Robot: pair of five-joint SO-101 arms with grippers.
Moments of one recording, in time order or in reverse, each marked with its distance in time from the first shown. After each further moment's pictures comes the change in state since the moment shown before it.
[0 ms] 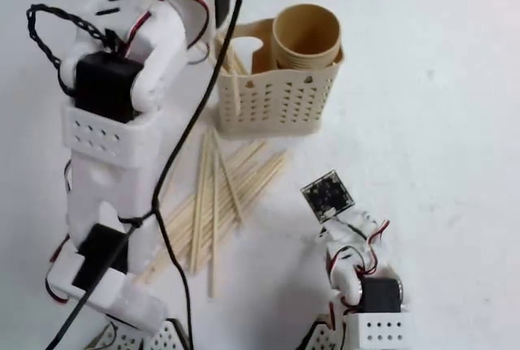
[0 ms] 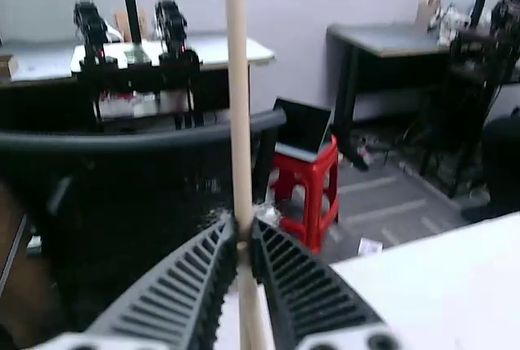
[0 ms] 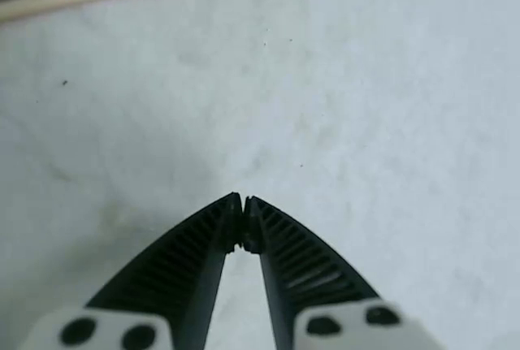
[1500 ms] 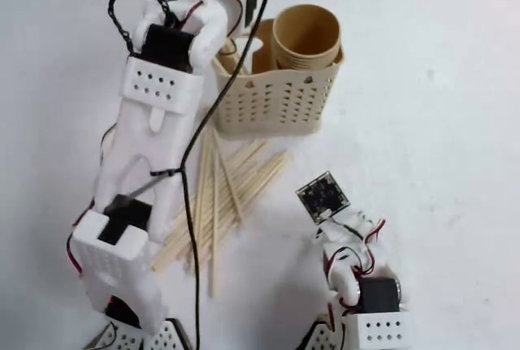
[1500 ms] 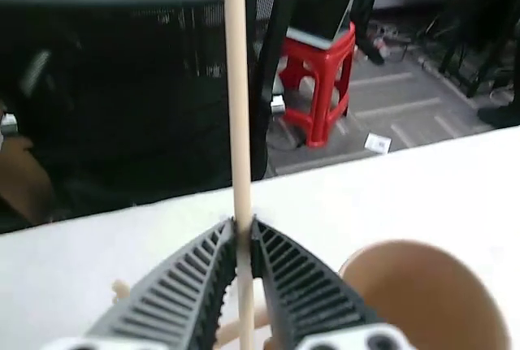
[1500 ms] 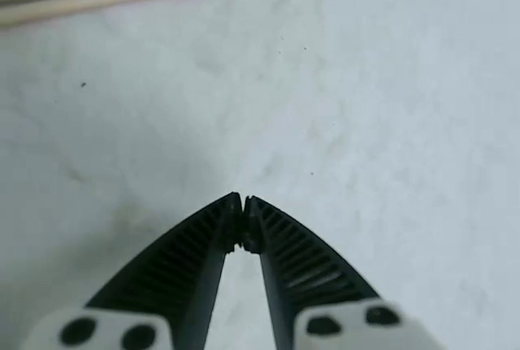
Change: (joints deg) left arm -1.2 14.5 7.9 -6.5 2.5; right arm -2.0 0.0 0.0 0.0 0.0
